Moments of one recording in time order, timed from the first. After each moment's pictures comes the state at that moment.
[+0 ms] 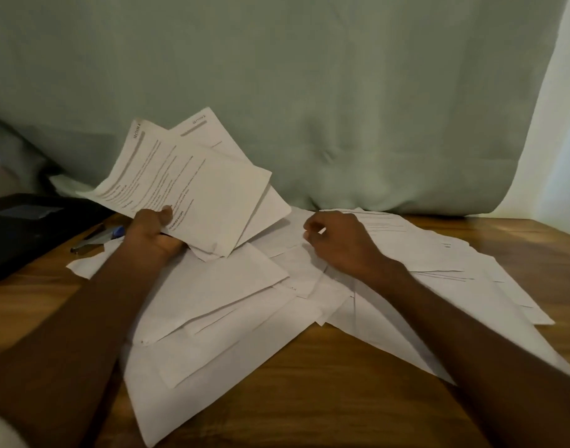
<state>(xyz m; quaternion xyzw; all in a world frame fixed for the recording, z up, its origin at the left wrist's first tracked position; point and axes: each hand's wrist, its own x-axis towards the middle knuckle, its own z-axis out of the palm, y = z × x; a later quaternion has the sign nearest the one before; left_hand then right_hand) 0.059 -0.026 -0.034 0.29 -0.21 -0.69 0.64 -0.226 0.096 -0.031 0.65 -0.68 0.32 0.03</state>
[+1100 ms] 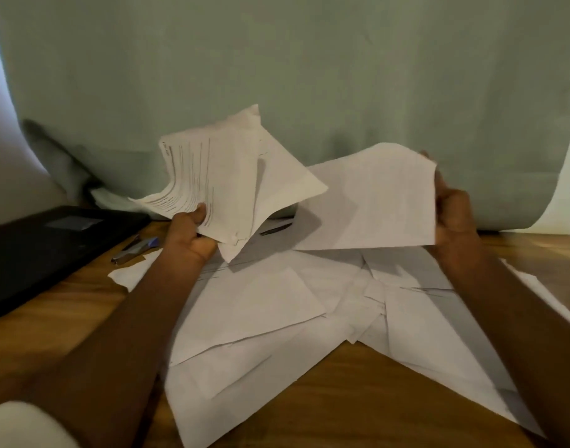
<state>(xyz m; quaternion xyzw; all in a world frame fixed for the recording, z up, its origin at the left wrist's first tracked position) 0.052 -0.023 -0.017 0.20 -0.22 -0.70 0.65 -0.296 0.104 0.034 0.31 -0.19 0.80 -0.48</state>
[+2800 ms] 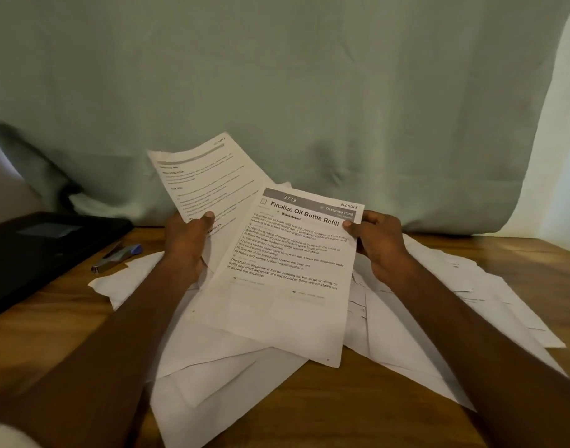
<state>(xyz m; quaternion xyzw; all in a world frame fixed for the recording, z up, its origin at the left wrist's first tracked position) 0.038 -0.021 -0.026 0.36 -0.47 -0.45 0.67 -0.240 0.093 -0.004 0.38 -0.56 0.69 -0.25</state>
